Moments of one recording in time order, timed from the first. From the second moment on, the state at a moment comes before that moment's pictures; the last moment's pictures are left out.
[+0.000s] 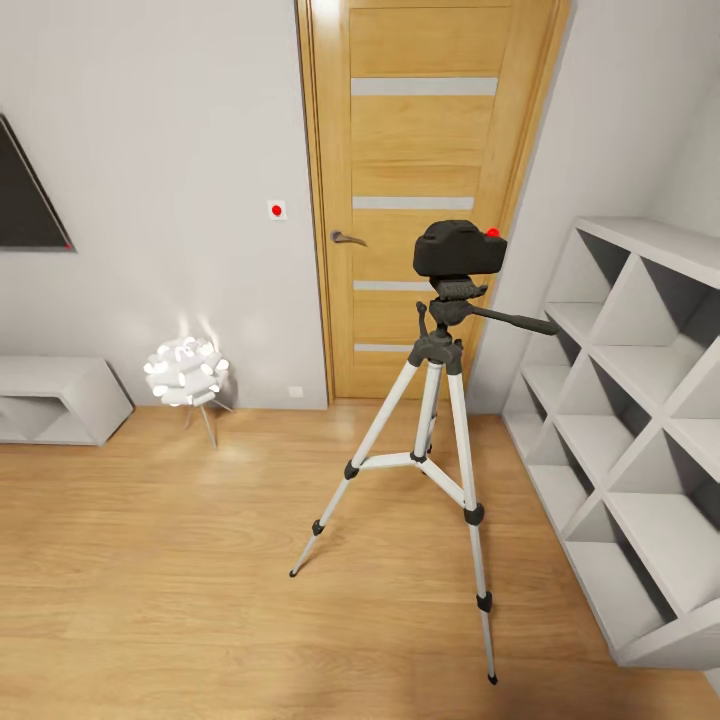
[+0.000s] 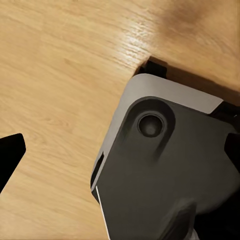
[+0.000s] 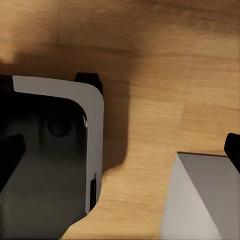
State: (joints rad) left arm -0.33 0.06 -0.39 0.00 0.75 0.07 0.11; right arm -0.28 -0.25 -0.46 0.03 0.49 -0.13 0.25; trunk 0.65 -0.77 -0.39
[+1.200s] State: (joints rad) left arm -0.33 0.06 -0.39 -0.01 0.75 0.06 0.11; right arm -0.24 -0.19 -0.46 0.03 0.49 -0.13 0.23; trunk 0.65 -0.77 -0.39
